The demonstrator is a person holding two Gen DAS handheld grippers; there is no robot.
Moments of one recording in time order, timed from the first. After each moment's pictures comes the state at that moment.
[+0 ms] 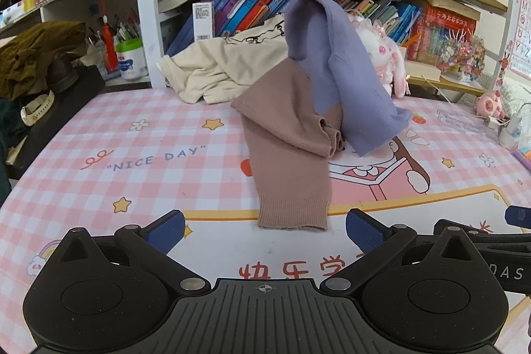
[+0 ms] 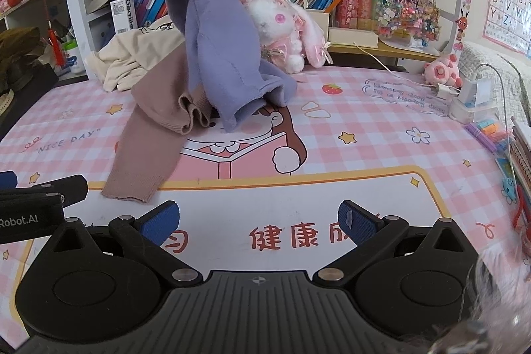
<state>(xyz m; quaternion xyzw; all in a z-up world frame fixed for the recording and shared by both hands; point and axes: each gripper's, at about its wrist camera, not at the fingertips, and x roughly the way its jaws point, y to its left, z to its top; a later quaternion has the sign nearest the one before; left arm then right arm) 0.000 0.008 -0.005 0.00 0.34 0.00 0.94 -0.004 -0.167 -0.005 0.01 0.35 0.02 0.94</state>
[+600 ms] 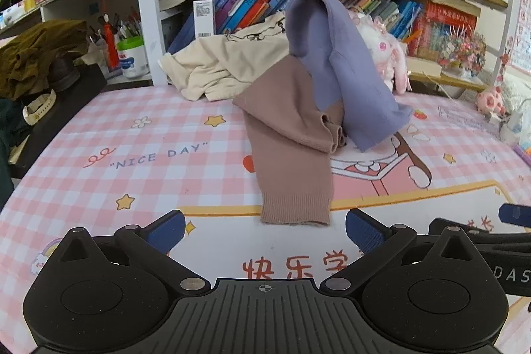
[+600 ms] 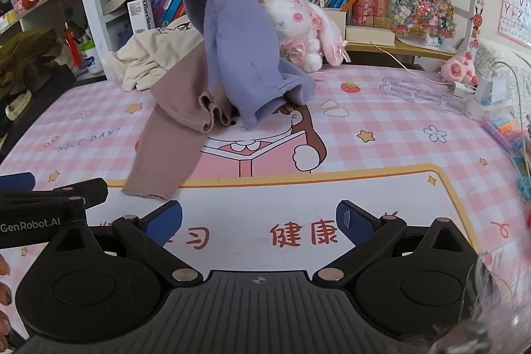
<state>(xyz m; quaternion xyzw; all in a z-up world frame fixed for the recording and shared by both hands) 0.000 0.009 -0.003 0.01 0.35 0.00 0.94 -0.008 -0.161 -0.003 0.02 0.36 0.05 0.93</state>
